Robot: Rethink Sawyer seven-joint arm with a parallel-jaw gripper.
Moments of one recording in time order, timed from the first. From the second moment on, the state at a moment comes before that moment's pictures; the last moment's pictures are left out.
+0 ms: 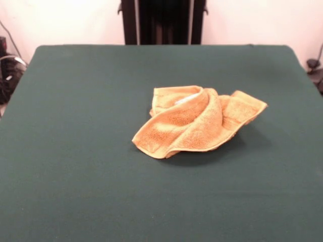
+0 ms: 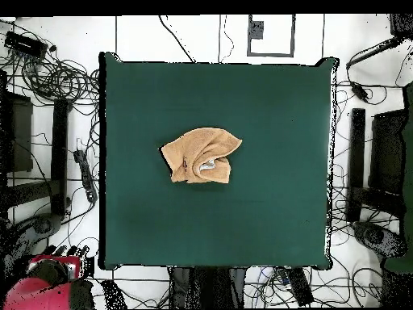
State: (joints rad) arm 0.64 -1.06 -0.19 1.99 0.12 0.49 2.15
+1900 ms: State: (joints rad) arm 0.41 -0.57 -0.10 1.99 0.05 -0.06 2.17
